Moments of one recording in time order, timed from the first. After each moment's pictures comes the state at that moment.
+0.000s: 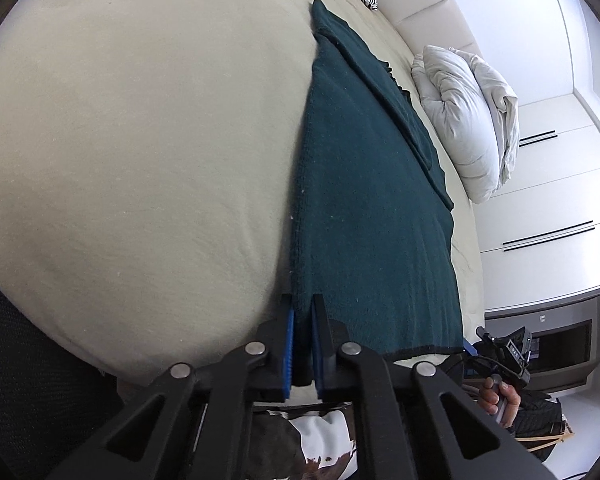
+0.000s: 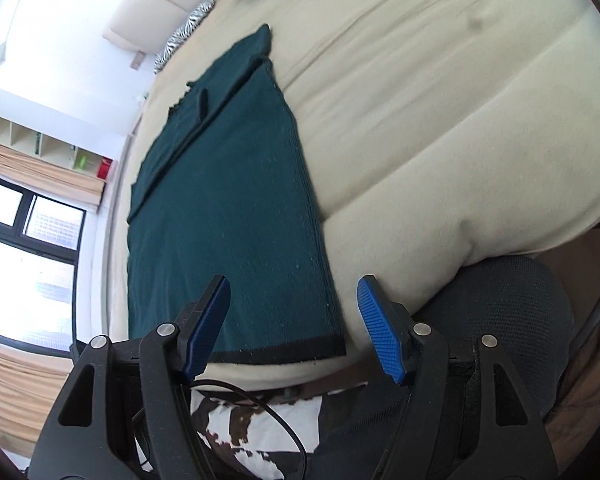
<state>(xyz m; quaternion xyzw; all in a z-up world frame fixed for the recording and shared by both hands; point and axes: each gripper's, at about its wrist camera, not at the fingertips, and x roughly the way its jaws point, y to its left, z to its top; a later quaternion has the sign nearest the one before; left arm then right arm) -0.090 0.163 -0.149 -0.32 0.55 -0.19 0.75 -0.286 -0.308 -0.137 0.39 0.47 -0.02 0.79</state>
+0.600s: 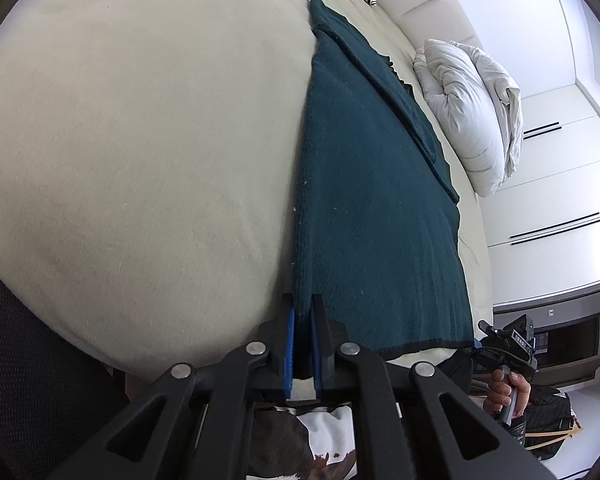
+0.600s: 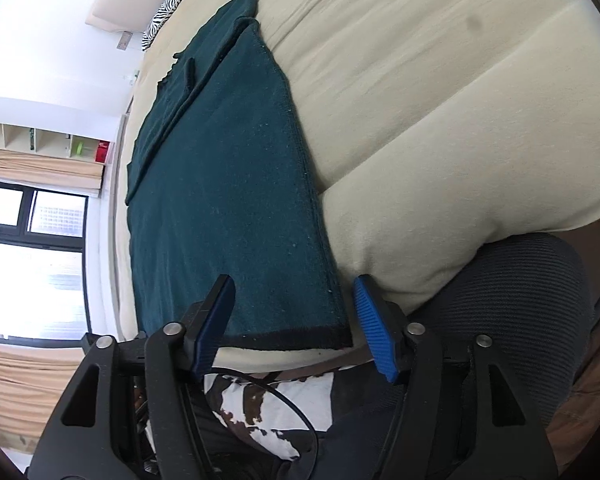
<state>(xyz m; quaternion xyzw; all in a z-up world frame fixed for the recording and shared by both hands) -0.093 0.160 -0.150 -0.30 0.56 -0.18 0.75 -0.269 -0.312 -0.156 0.43 0.51 0.02 0.75</state>
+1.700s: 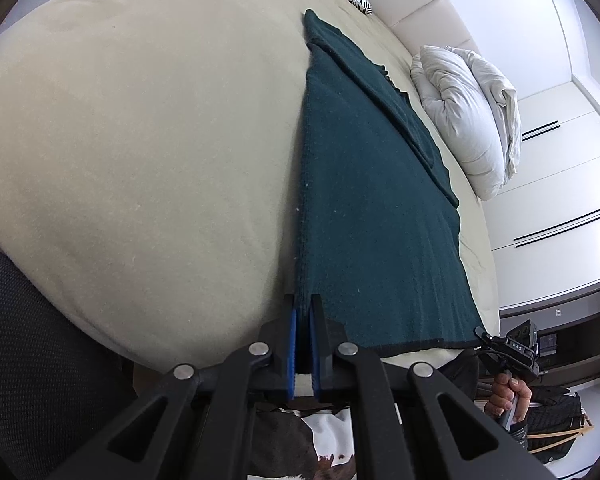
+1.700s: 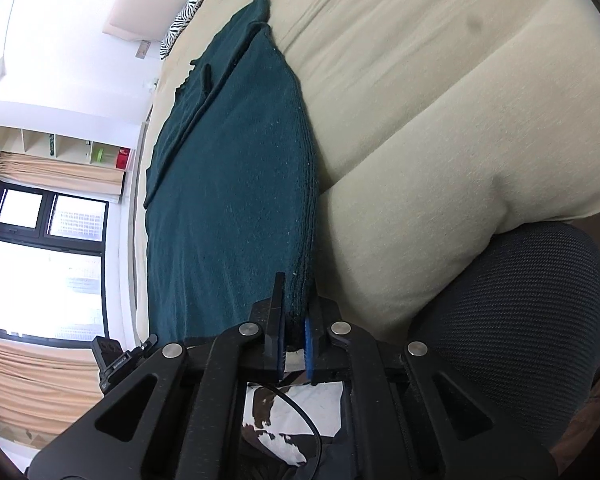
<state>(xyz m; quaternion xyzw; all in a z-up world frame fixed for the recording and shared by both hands) -0.100 0.159 -0.143 -0.30 0.54 -0.18 0.77 -0.274 -0.316 -0.162 0.44 0.47 0.04 0.76</state>
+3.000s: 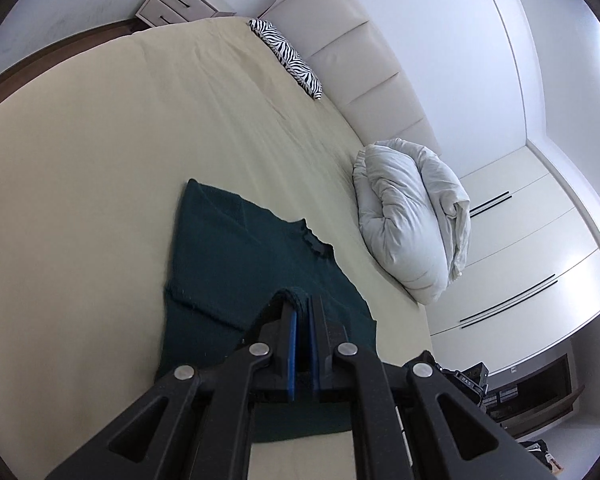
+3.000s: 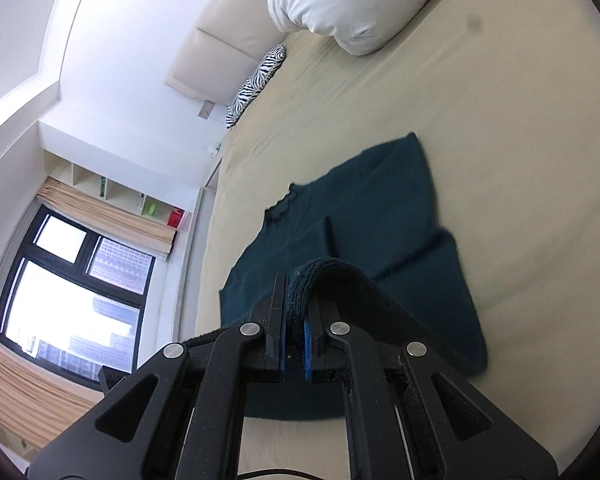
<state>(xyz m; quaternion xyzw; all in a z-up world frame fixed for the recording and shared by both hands) 0.157 0.143 -0.048 -0.38 0.40 -0.21 0.80 -0.027 -0.347 -0.037 0.45 0.33 0.07 0.83</state>
